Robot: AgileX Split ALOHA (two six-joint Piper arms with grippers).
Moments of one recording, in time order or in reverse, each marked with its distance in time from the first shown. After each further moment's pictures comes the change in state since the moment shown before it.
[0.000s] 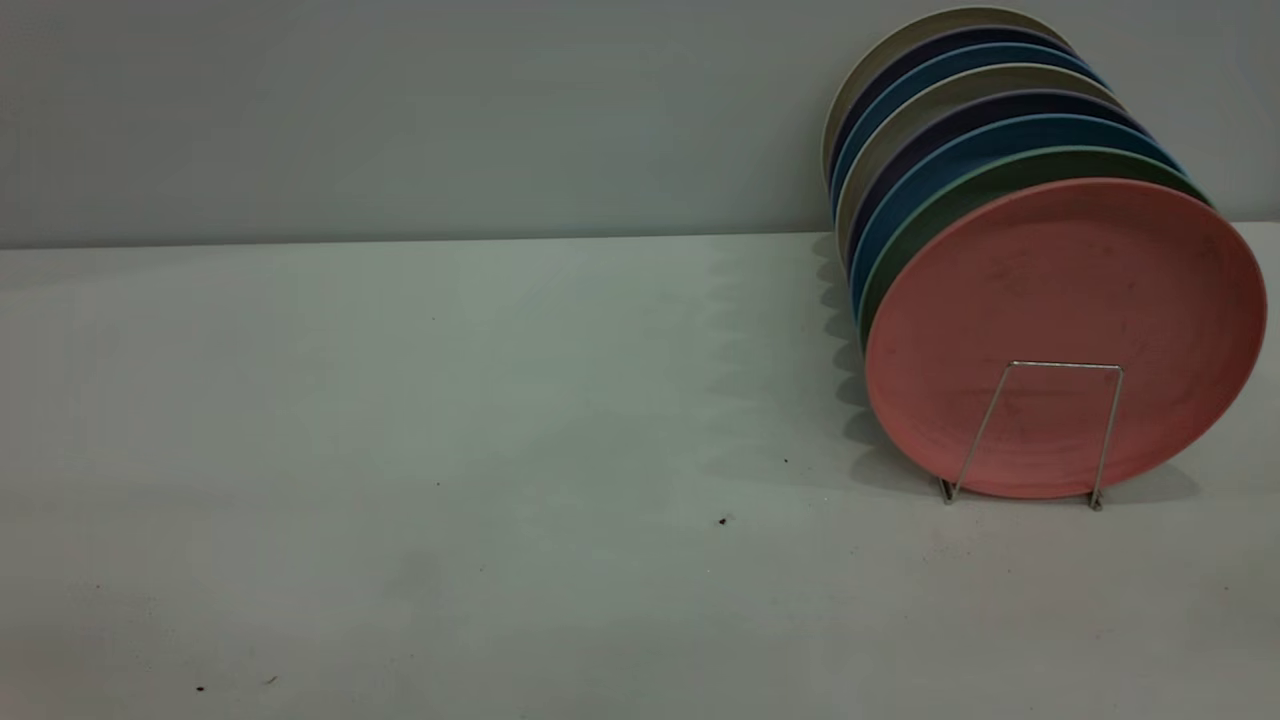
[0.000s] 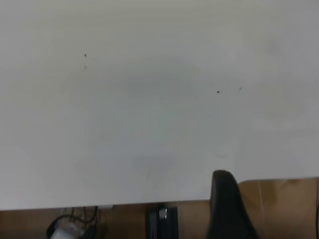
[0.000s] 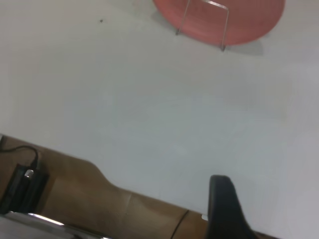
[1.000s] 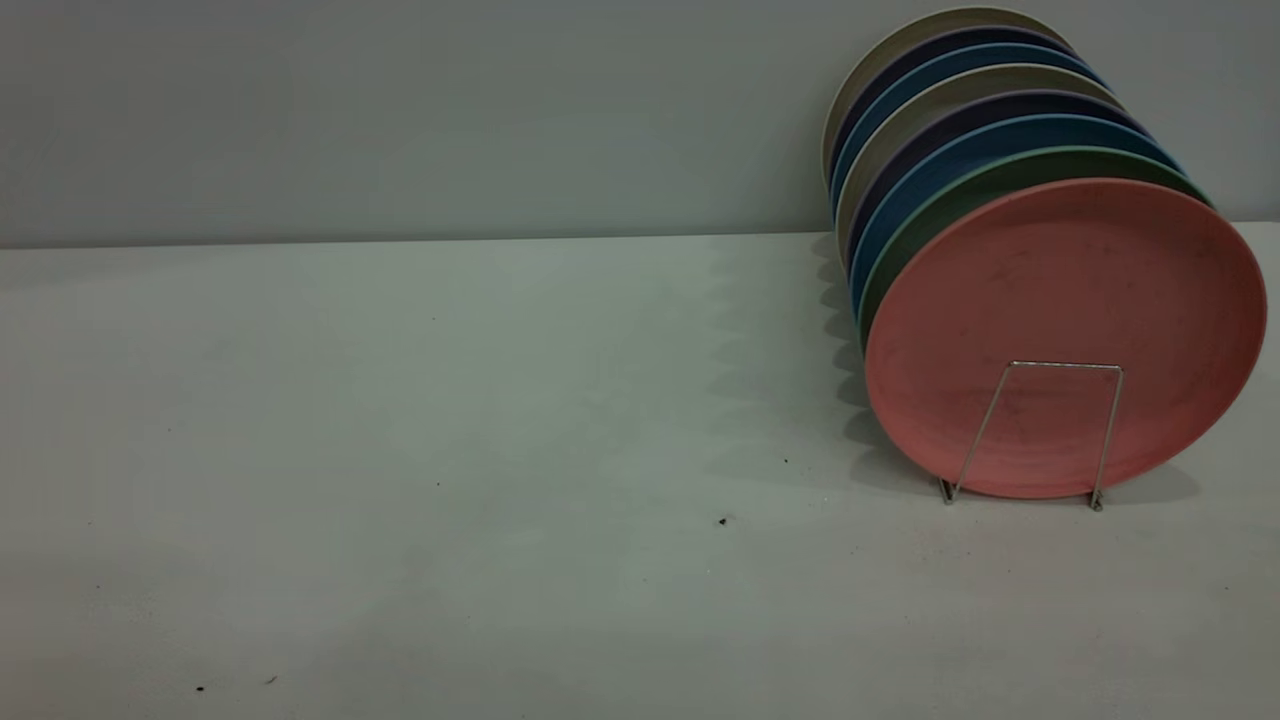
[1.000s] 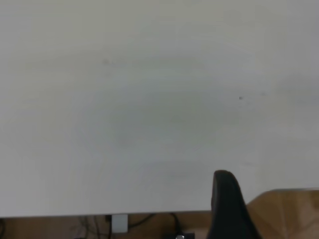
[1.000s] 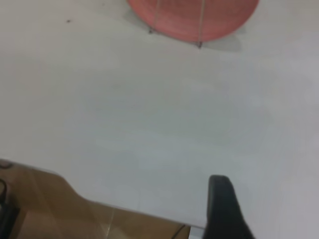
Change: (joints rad) left arm -0.001 -0.216 0.142 0.049 -0.021 0.001; right arm 0.000 -0.257 0.242 -0.076 -0.098 0.053
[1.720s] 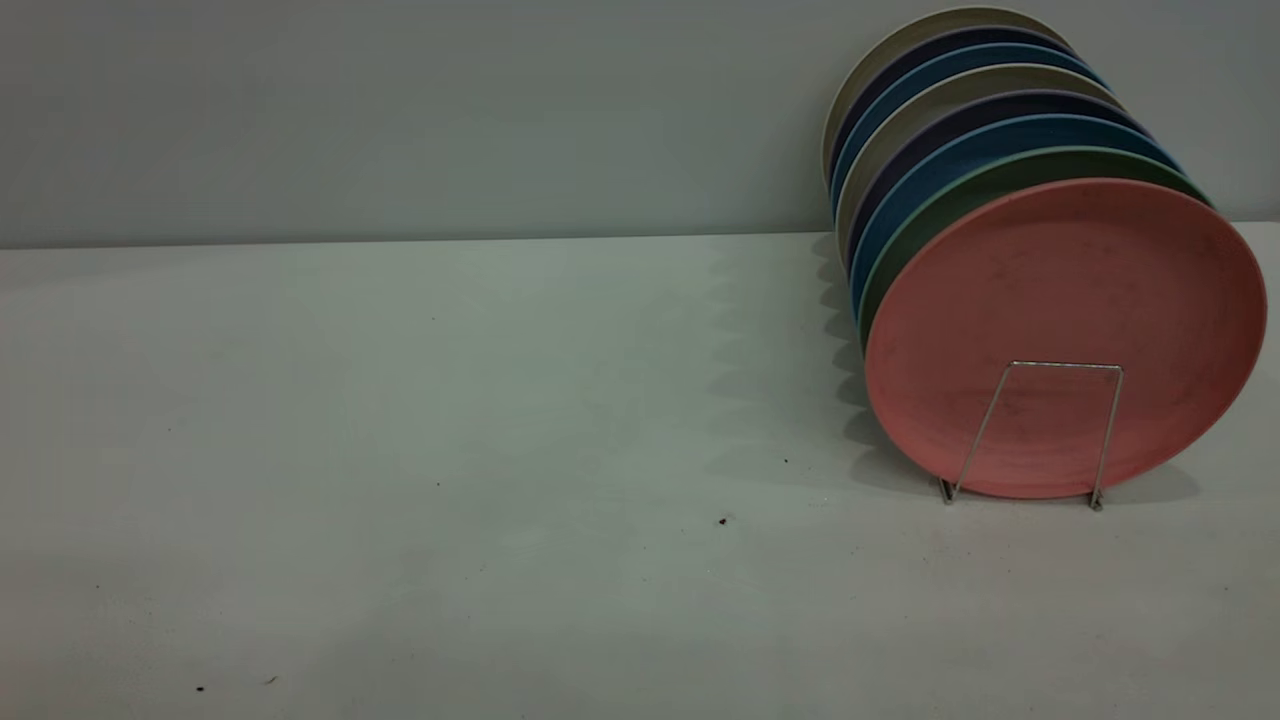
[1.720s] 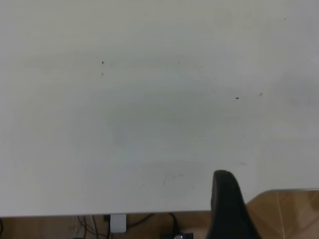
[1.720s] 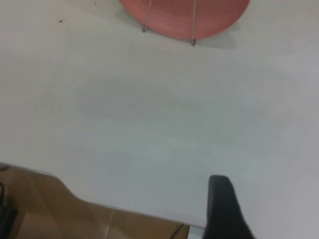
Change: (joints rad) left arm 0.000 0.000 0.000 -0.003 0.000 -0.003; right arm 0.000 0.000 0.004 -0.007 -0.002 0.010
